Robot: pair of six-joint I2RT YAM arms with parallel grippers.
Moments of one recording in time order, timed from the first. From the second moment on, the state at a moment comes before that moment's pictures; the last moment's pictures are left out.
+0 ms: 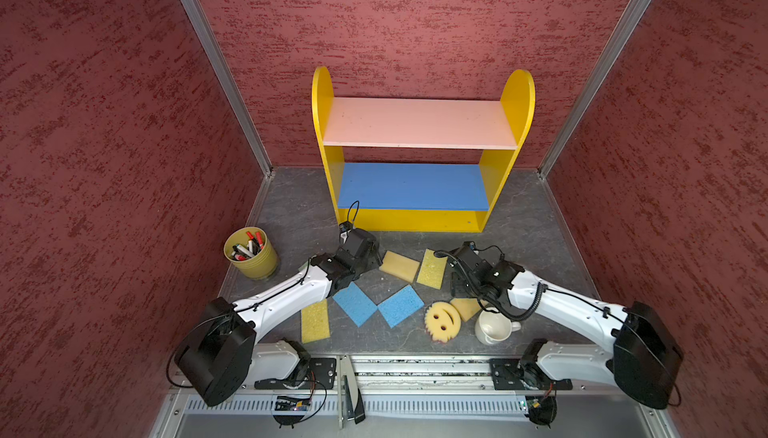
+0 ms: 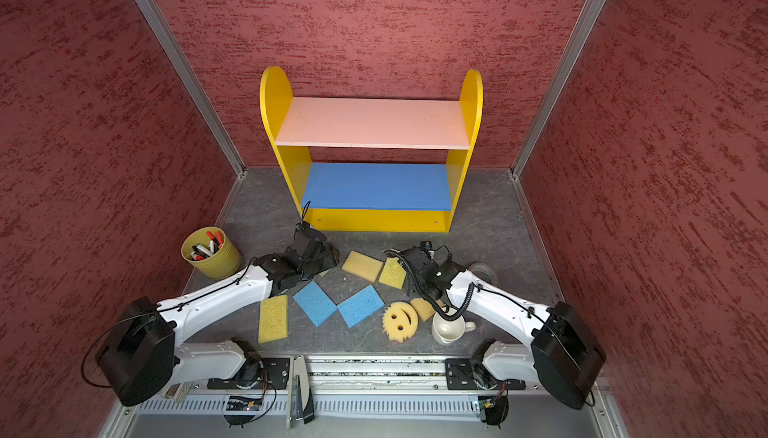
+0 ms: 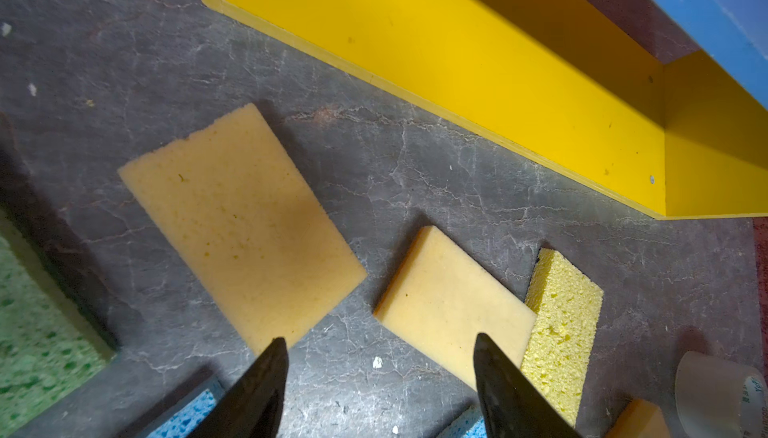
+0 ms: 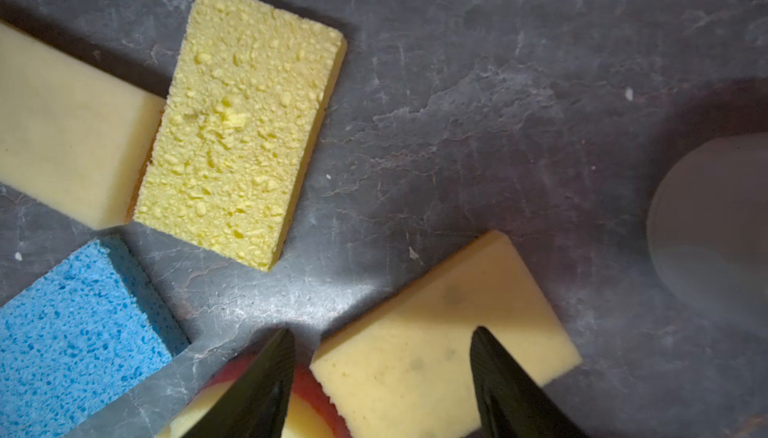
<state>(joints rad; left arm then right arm) -0.64 1.28 0.74 -0.33 -0.21 -0.90 0.76 1.26 0.75 -0.70 0.23 0.73</state>
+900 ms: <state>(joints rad) -0.23 1.00 0.65 -0.74 -0.30 -0.99 0.94 1.72 1.19 -0.34 -0.07 0.49</state>
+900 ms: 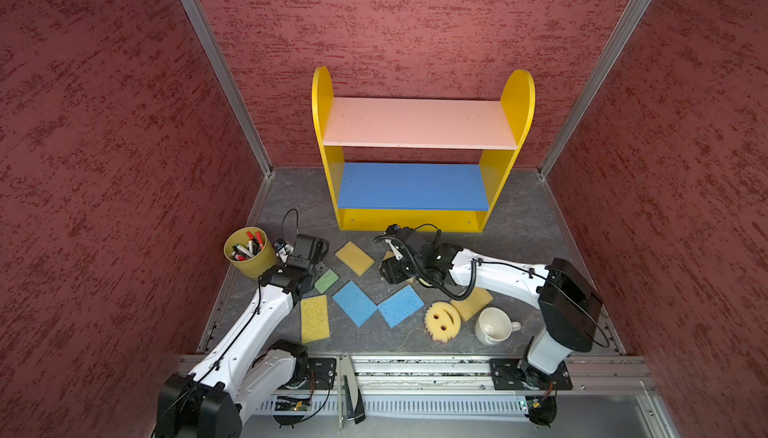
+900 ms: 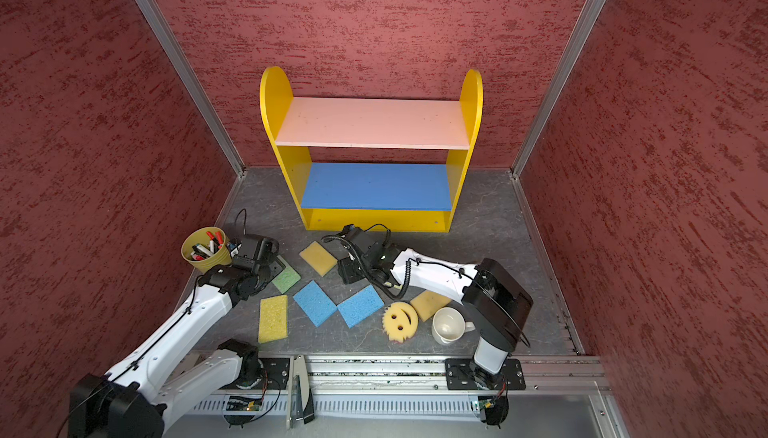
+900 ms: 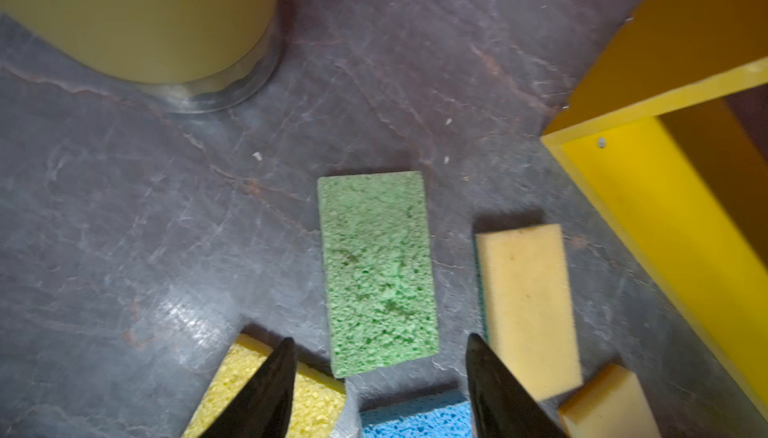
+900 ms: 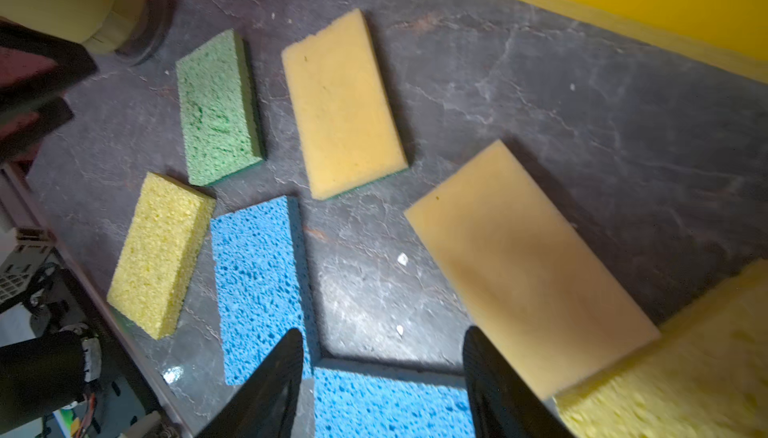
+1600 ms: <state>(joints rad) -0.14 1.12 0.51 -0.55 -0.19 -0.97 0.95 1.80 1.20 -0.30 -0.12 0.48</state>
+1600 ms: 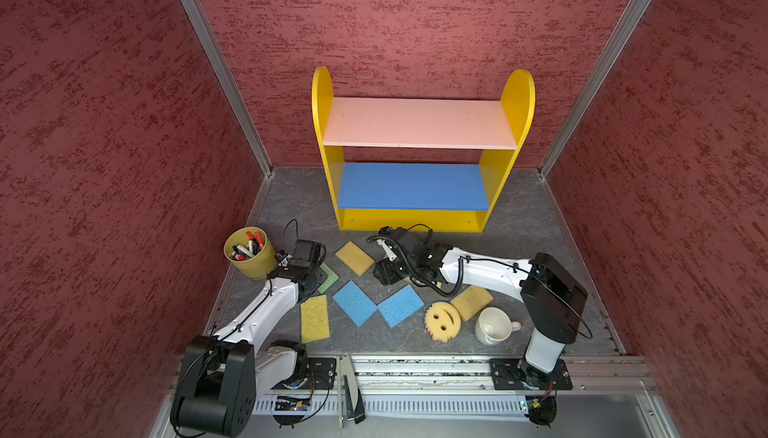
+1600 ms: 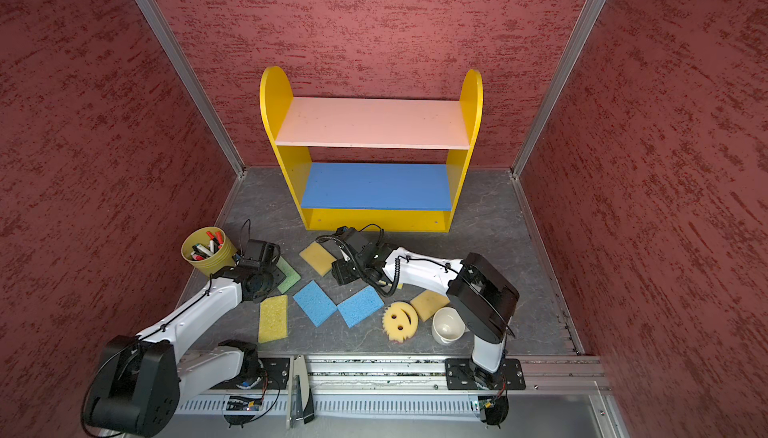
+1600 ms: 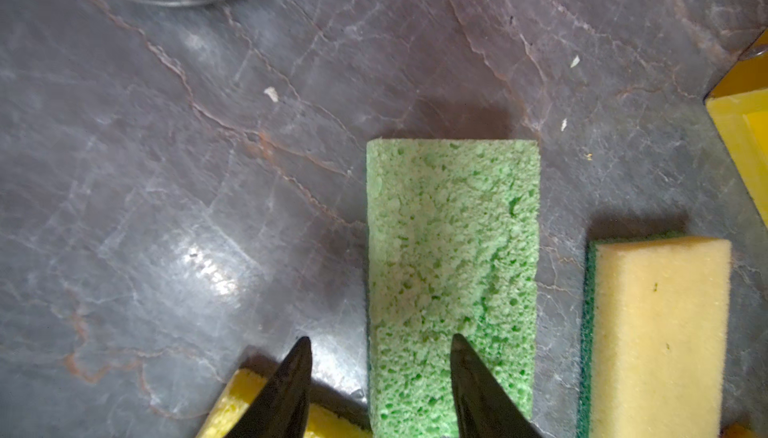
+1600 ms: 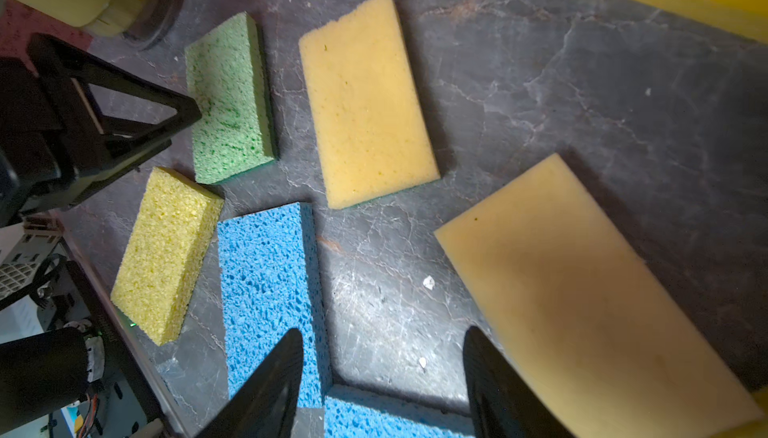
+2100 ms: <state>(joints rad) -0.13 1.17 0.45 -0.38 -0.13 -0.96 0.95 1.80 1.20 -0.30 -0.12 0.48</state>
